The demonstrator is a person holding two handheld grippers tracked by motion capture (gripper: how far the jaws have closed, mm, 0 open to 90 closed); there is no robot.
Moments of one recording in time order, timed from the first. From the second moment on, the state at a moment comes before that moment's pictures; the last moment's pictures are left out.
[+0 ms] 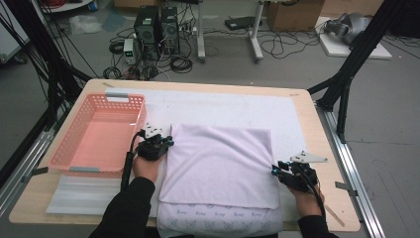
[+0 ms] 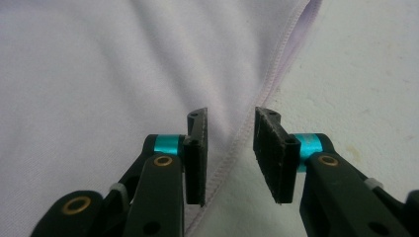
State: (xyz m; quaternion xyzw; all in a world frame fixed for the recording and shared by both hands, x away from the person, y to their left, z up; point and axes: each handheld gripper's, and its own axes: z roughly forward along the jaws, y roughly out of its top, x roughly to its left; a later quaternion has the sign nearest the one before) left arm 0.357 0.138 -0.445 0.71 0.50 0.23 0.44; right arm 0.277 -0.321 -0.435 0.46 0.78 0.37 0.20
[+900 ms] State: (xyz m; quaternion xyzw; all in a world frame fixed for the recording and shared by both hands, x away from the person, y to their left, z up) left arm 0.323 0.137 -0.448 0.75 0.49 0.17 0.41; right arm 0.282 -0.317 -0.436 0.49 0.78 0.32 0.20
